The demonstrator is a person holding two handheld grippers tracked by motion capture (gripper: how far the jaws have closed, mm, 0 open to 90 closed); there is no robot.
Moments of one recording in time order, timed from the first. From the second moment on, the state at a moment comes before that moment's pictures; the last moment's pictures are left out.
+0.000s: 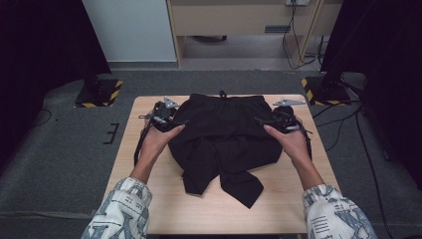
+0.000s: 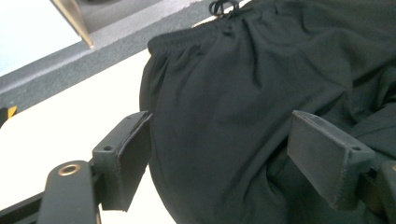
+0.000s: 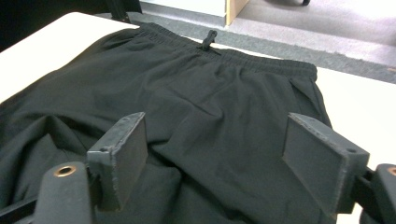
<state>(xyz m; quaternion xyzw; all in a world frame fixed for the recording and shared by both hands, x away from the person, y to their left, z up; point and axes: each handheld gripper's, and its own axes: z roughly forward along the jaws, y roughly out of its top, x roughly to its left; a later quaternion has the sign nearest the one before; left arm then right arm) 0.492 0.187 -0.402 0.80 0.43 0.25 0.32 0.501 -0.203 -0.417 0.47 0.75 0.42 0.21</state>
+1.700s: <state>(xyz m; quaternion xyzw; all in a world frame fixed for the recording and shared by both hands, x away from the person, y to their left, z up) 0.382 0.180 -0.497 0.82 0.37 0.23 0.38 0.381 -0.189 -0.506 0.38 0.81 0.42 0.16</state>
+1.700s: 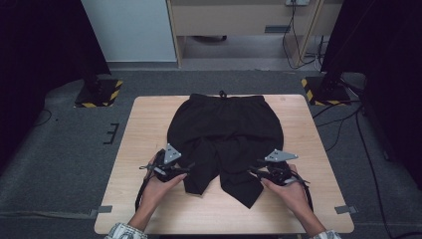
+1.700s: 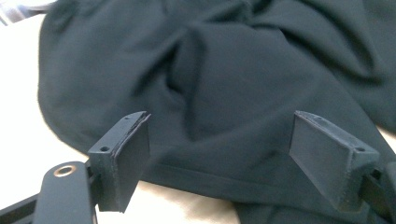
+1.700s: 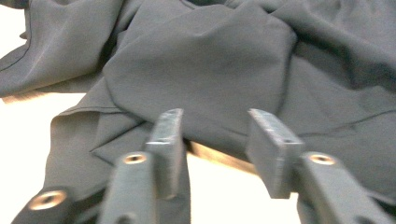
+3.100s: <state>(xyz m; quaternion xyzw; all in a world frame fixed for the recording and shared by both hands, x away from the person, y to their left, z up) 0.404 0.224 -0.509 0.81 0.44 0.24 0.31 0.399 -0.209 -0.496 0.40 0.79 0.41 0.21</state>
